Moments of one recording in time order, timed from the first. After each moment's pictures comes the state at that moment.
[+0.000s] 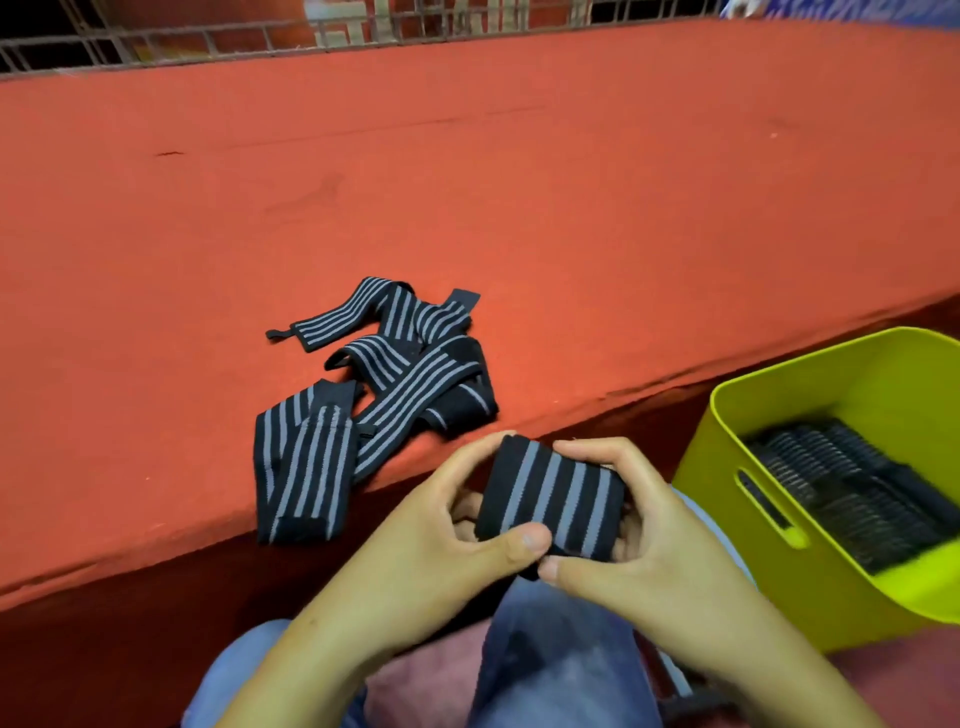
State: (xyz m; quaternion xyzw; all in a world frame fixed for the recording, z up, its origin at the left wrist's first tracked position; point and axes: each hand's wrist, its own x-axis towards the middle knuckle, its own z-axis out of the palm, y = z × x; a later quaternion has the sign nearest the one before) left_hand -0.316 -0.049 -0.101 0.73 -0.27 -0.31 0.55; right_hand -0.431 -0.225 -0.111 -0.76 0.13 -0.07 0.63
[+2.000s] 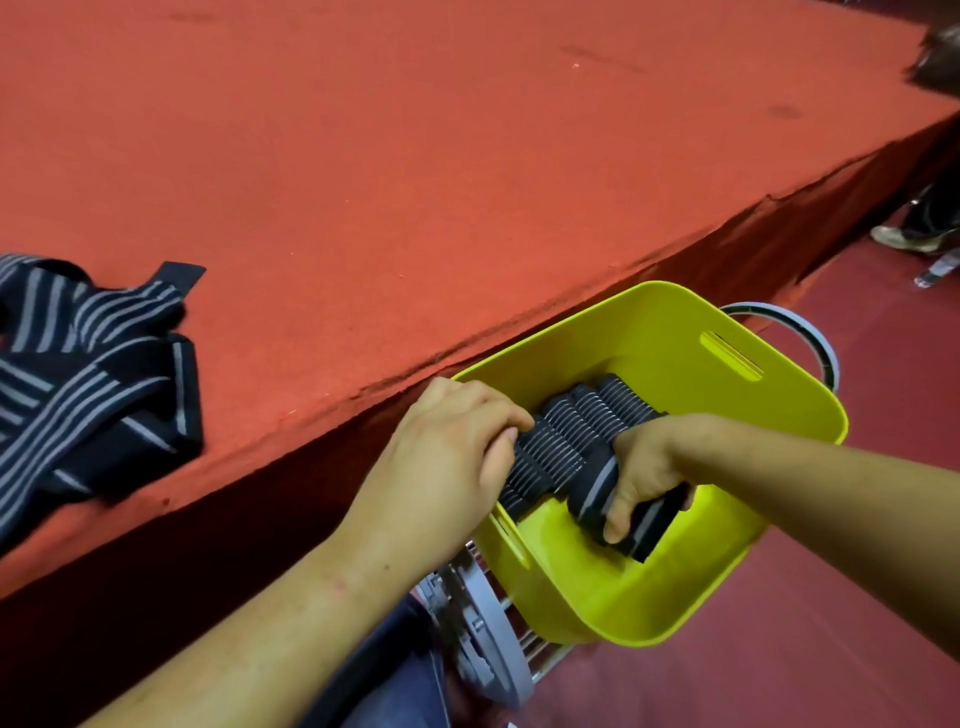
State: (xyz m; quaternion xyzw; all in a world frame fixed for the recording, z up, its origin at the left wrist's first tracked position) left_hand -0.335 -0.309 -0.159 0.76 -0.56 -0.03 0.33; right_hand -0.451 -0.524 -0.166 -0.76 0.42 0.47 0.16
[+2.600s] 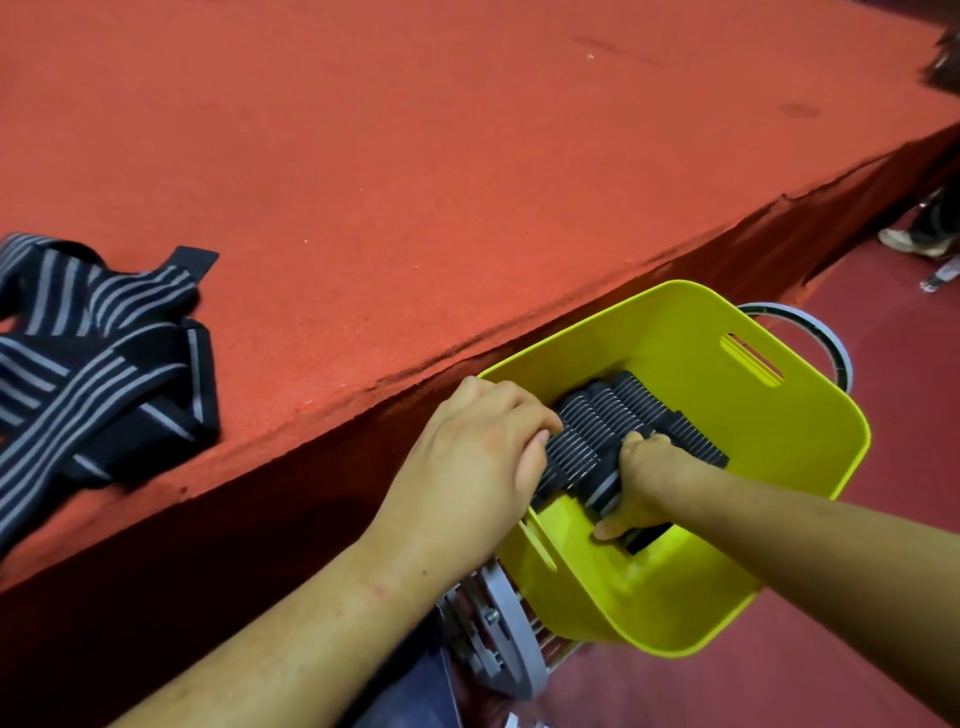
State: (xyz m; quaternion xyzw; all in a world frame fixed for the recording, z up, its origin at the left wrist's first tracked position) left_hand -0.340 -0.309 -0.155 0.76 -0.56 -0.03 0.32; right_hand -0.452 -0.495 -0.185 -0.81 0.43 0.39 0.03
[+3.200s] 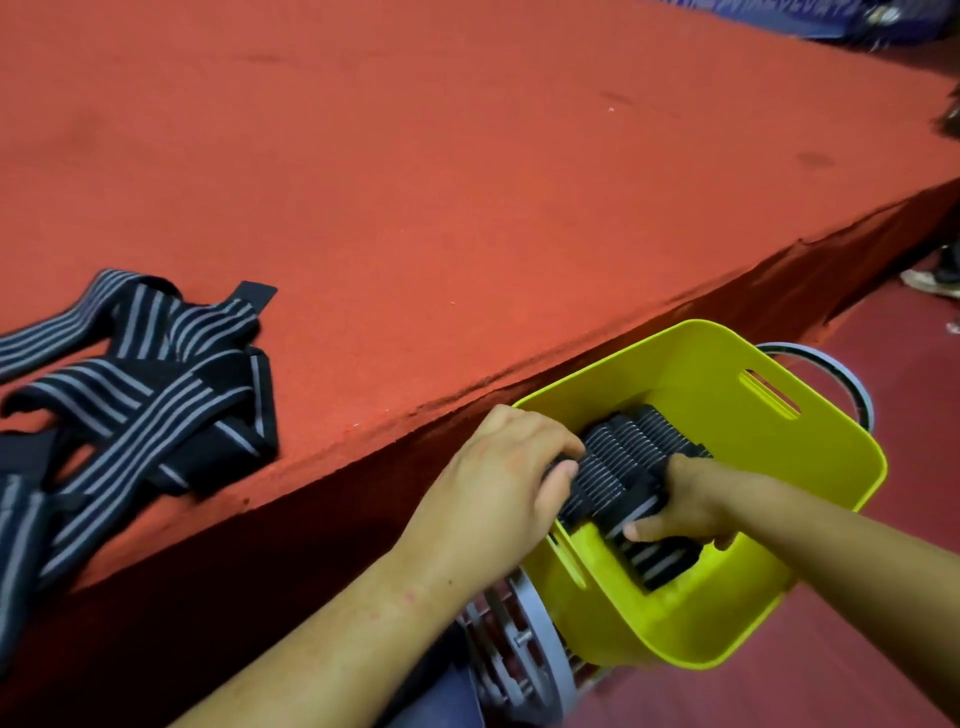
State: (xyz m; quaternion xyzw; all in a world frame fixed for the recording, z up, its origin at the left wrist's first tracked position) left_hand -0.333 -0.293 -0.147 0.75 -0.57 -0.04 0.35; right_hand -0.467 -0.516 -0.169 -0.82 0.46 0.32 0.13
